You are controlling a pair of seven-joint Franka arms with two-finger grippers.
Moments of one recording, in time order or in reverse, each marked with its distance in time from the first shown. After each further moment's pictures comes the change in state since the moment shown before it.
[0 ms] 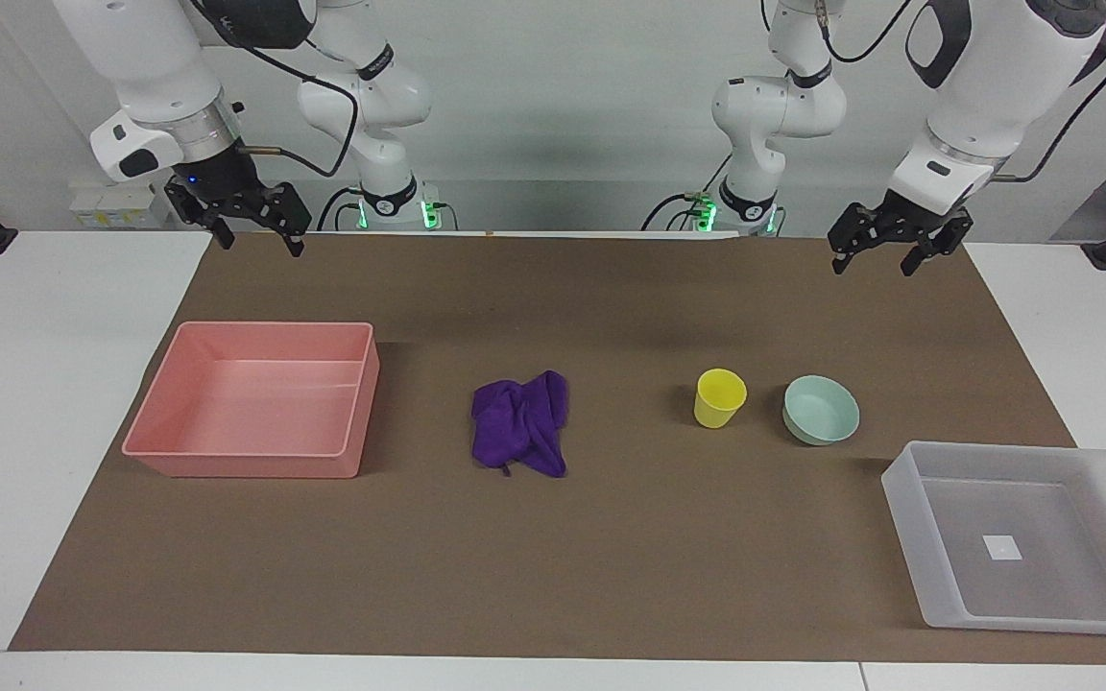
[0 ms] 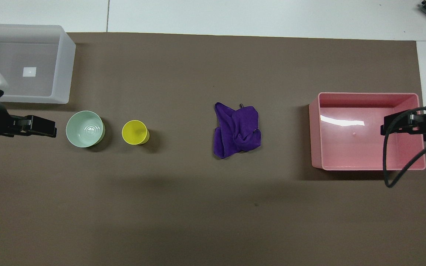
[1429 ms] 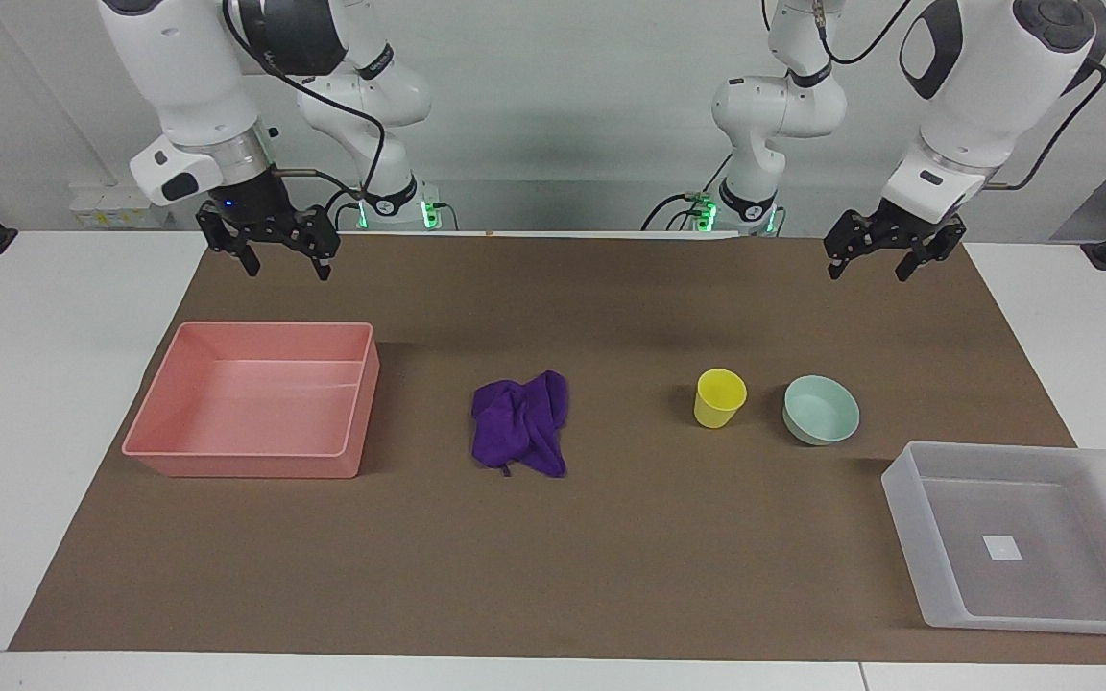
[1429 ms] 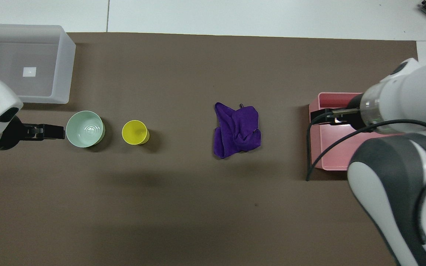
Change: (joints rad) left arm 0.030 -0.088 0.006 -0.297 0.000 0.321 0.000; right arm 0.213 0.052 0.007 -0.170 0.003 0.365 0.038
